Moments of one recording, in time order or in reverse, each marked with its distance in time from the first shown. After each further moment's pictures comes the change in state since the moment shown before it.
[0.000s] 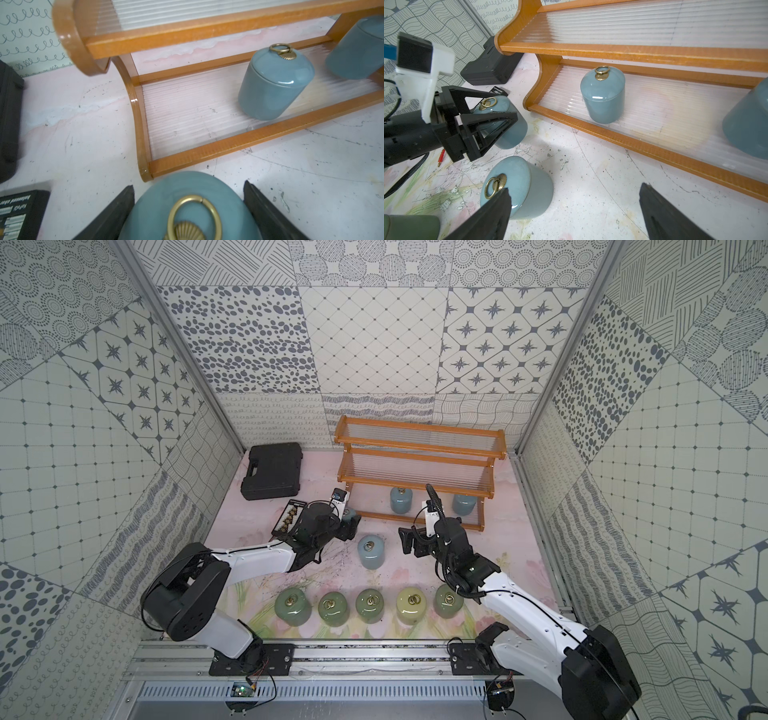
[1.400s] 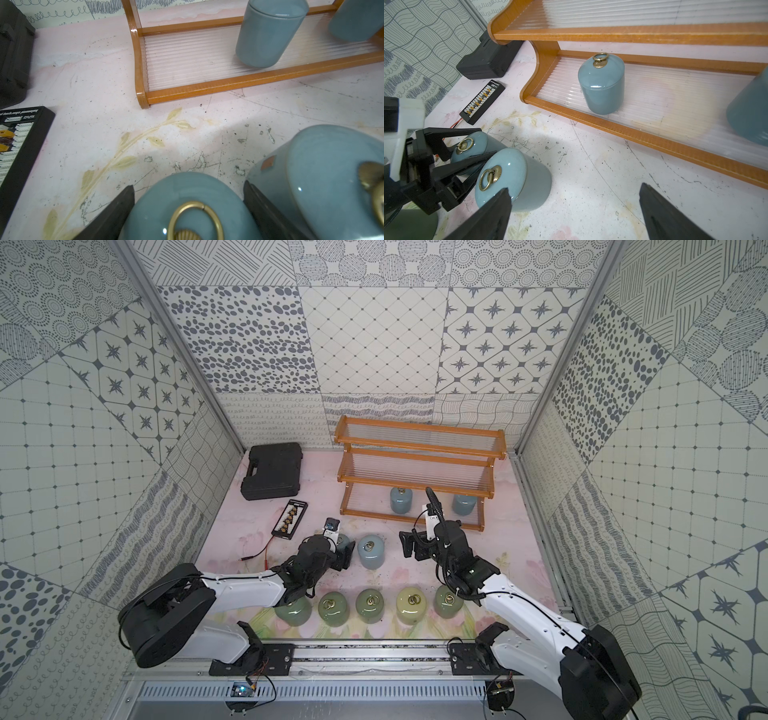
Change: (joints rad) left arm -0.159 -0.133 -0.272 0.083 -0.184 -0.129; right arm 0.000 -0.006 -0.032 0.003 -0.005 0.008
